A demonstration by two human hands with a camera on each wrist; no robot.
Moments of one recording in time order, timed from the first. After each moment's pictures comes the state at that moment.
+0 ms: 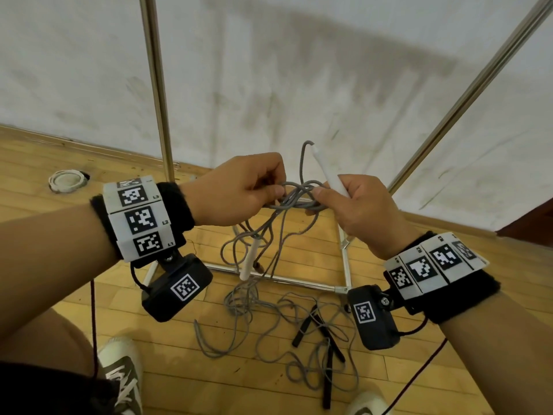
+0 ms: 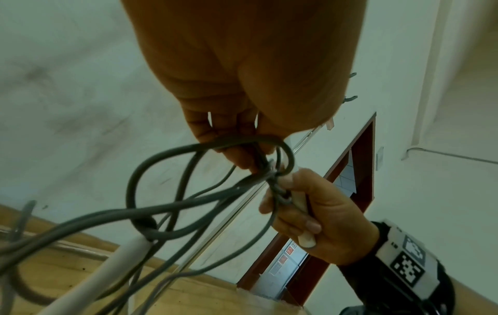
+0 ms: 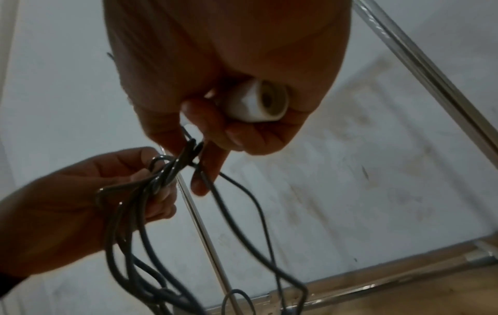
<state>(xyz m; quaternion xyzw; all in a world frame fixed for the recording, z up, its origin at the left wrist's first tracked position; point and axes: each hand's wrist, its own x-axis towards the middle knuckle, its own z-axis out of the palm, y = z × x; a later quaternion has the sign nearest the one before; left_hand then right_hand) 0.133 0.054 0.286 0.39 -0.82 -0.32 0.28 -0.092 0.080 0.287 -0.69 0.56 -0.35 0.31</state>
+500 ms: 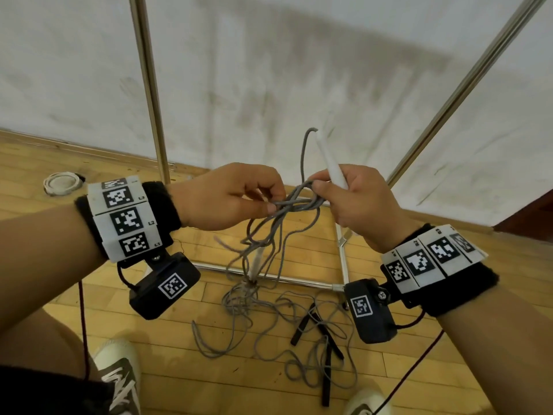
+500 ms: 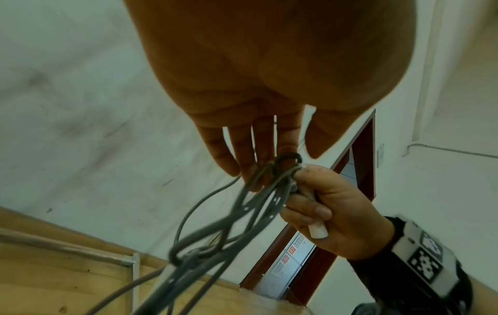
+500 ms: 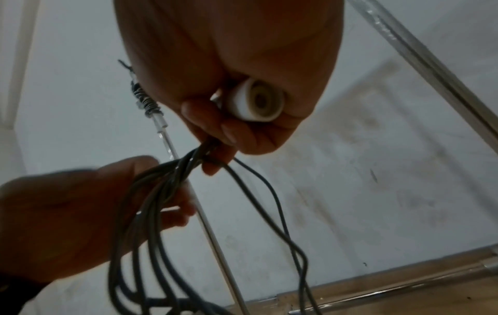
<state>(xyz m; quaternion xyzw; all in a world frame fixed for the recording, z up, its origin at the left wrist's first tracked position) 0.138 0.057 0.288 0.31 -0.85 -0.36 0.22 -0.095 0.075 0.290 -0.65 0.56 -0.39 0.32</state>
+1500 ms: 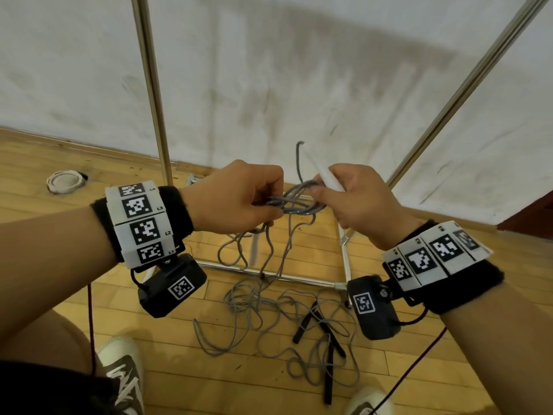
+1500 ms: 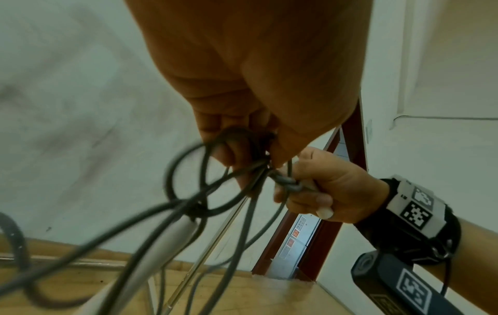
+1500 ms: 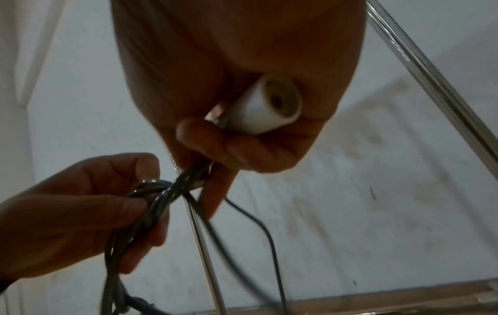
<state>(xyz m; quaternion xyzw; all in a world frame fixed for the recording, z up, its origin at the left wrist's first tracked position) 0.131 0.051 0.271 0.35 -0.86 -0.27 0.25 -0.092 0.075 0.292 -0.67 0.58 -0.33 0.32</state>
